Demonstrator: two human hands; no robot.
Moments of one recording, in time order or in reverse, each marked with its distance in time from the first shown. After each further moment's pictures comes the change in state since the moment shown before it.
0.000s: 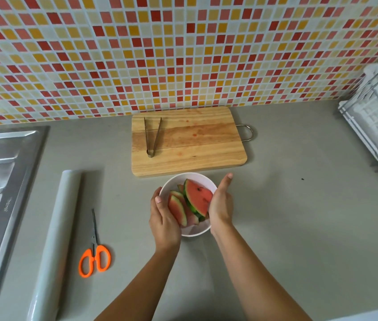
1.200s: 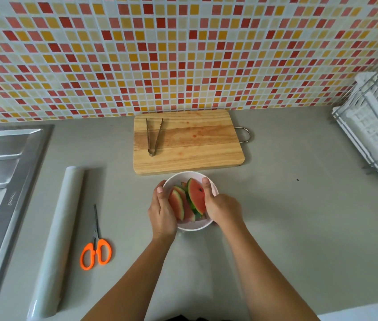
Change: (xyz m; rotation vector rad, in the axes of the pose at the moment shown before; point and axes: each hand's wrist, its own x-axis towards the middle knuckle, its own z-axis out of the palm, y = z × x) left_hand 0.009 0.006 -0.007 0.048 -0.105 0.034; right_hand -0.005 -0.006 -0.022 -1.007 -0.174 -0.229
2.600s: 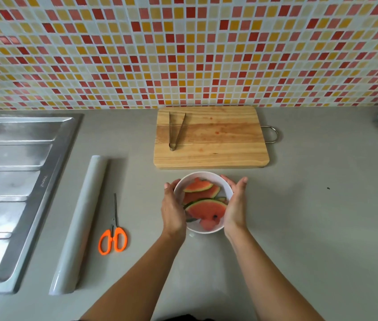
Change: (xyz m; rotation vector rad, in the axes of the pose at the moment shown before) left_hand 0.004 0.007 -0.006 -0.232 -0.013 -0.202; right_hand -0.001 -0.009 0.028 1.156 0.046 -0.058
